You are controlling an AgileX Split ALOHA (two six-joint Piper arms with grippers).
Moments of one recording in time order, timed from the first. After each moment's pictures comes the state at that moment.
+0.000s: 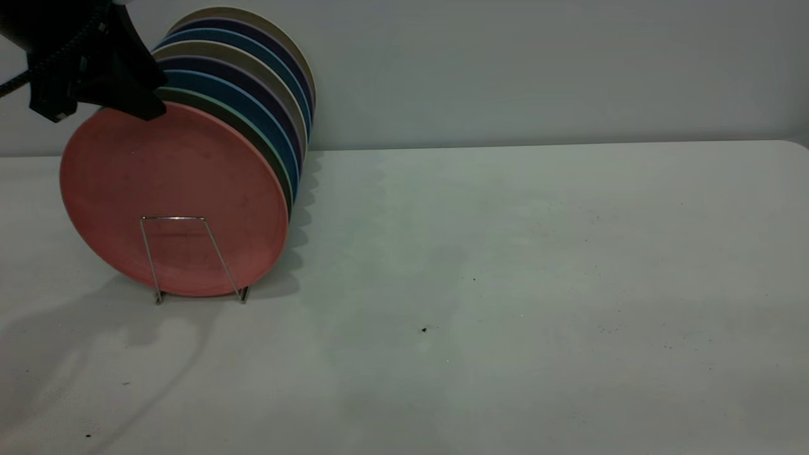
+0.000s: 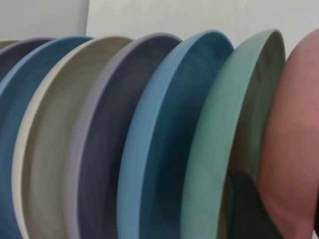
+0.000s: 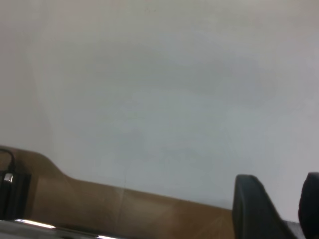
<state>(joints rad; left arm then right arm) 0.01 1.87 -1.29 -0.64 0.55 1.91 -0.17 0.34 -0.50 0.25 1.15 -0.39</state>
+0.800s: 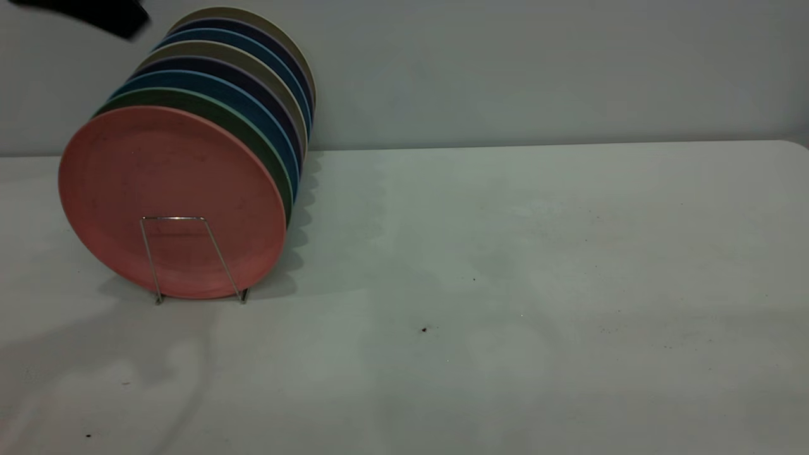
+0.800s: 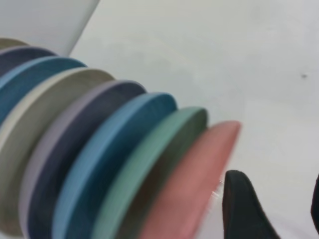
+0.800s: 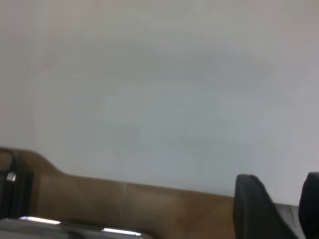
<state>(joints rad) 0.01 1.63 -1.29 -0.64 0.81 1.40 -0.02 0.34 -0.47 0.14 1.12 -0.19</state>
